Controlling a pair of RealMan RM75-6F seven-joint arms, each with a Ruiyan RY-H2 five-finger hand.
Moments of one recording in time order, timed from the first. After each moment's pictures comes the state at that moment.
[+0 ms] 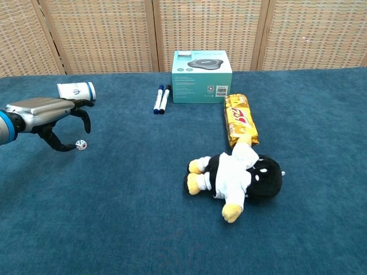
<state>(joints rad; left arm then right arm) -0.67 -1.58 -0.18 -1.13 1.21 0.79 0.26 0.08 -1.21 0.13 -1.43 -1.45 1.51 0.12</state>
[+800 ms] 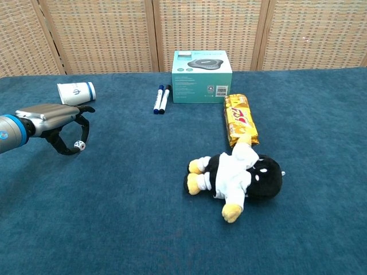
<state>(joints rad) -0.71 -1.65 -0.17 -1.06 1.11 0.77 0.31 0.08 -1.21 0.14 -1.42 -1.44 1.50 0.13</state>
